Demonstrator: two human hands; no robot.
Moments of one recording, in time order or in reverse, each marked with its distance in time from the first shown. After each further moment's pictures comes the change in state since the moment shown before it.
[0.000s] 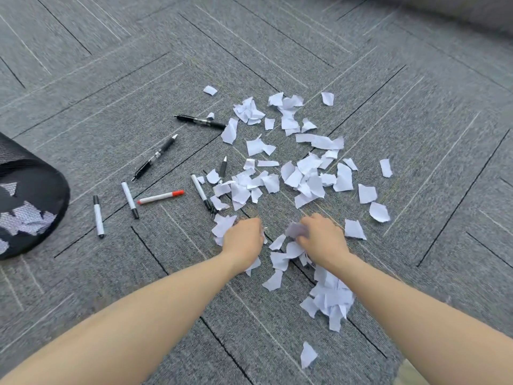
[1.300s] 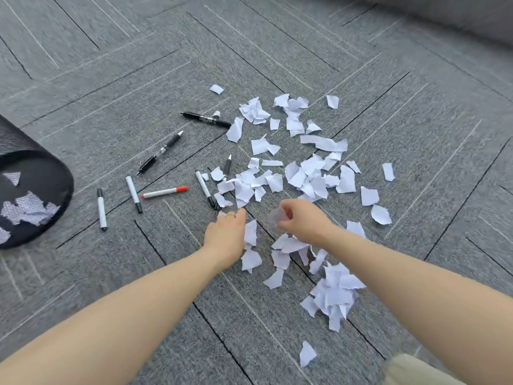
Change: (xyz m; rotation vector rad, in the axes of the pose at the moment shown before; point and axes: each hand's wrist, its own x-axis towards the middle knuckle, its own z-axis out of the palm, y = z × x) left_hand -0.008 -0.032 -0.010 0.214 0.018 0.020; right_hand 0.014 -0.042 -0.035 0.231 -0.138 -0.161
